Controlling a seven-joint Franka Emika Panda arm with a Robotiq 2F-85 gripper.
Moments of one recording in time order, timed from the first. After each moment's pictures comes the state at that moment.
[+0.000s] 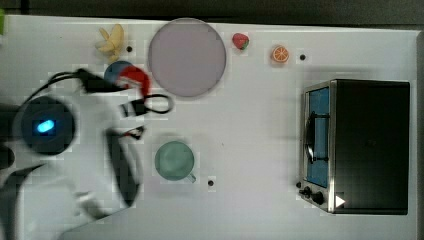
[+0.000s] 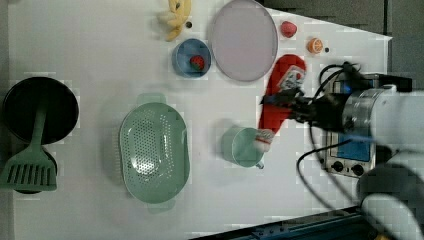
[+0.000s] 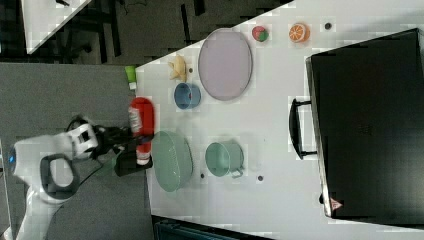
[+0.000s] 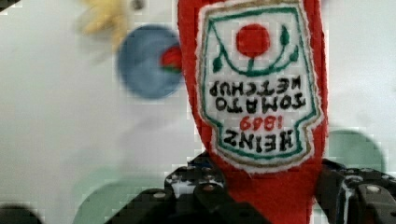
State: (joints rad) arm -0.10 0.01 0.45 -2.09 0.02 0.61 0.06
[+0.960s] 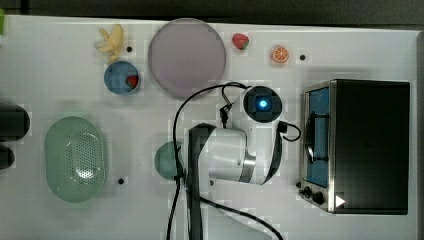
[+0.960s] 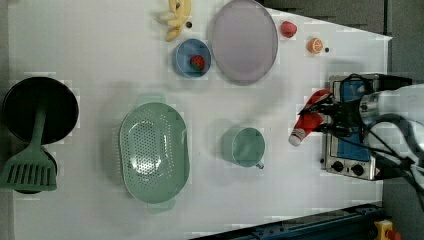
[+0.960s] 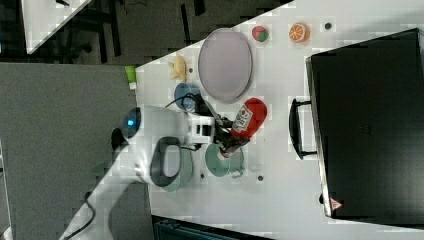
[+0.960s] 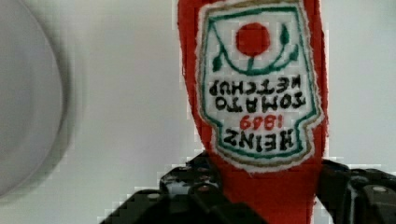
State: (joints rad) arm -0.20 0.22 0.08 -2.26 0.02 0.75 0.02
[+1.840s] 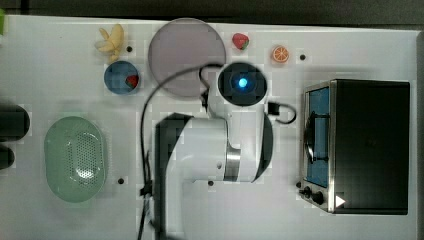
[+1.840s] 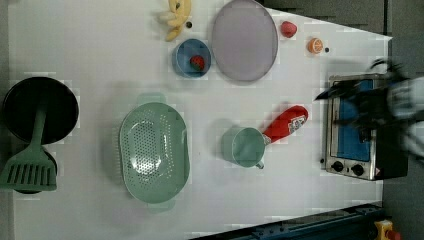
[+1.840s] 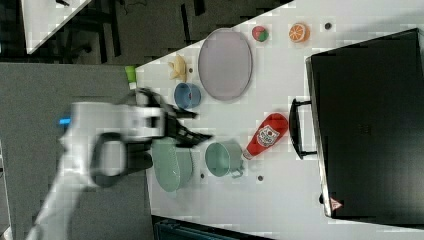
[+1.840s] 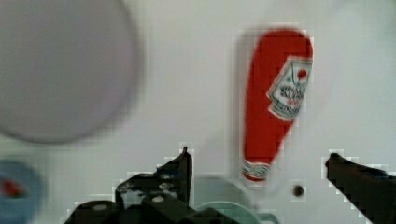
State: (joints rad) arm -0.17 0.07 0.14 -2.08 0.01 0.49 0.01
